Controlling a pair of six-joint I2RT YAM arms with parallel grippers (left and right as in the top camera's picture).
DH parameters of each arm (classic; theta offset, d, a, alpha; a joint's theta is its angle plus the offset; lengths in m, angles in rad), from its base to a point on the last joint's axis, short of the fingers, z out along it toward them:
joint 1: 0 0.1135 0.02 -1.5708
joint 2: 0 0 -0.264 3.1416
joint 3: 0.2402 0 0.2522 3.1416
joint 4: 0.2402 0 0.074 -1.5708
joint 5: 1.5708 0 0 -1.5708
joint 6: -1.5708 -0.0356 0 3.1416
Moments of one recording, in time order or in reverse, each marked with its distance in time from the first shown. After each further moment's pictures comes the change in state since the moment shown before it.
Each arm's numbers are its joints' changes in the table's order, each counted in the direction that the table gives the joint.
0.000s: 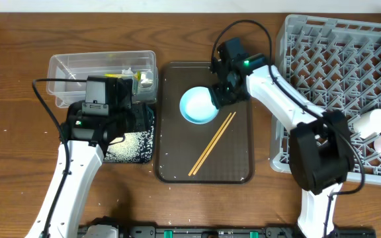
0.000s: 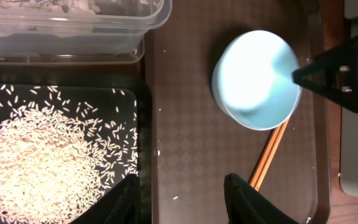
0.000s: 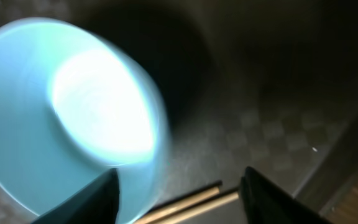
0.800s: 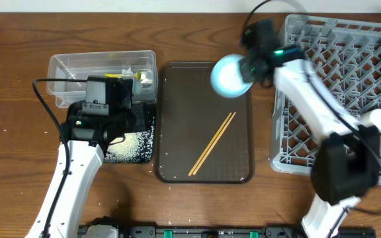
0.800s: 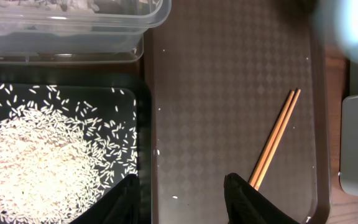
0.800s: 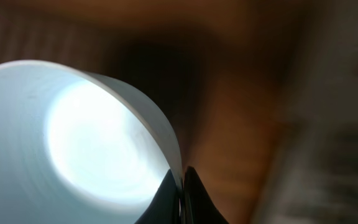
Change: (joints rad) left arm 0.000 0.000 0.000 0.001 0.000 0.000; right arm -0.159 -0.177 0.003 -0.134 0.271 0.018
